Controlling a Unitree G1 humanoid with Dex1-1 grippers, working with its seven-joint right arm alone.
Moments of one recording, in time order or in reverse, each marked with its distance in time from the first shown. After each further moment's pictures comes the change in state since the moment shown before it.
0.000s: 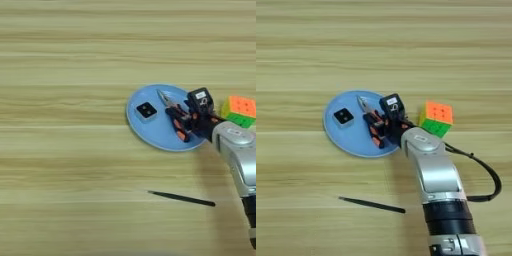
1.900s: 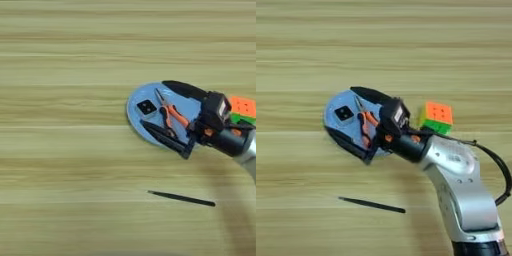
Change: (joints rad) arm 0.265 -0.148 -0.019 -0.388 0.351 -0.446 0.596
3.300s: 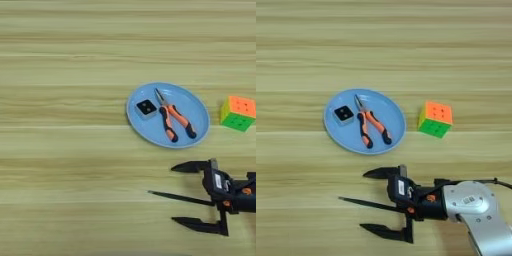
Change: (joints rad) arm 0.125 -0.201 0.119 0.356 -0.276 -0.235 0.250
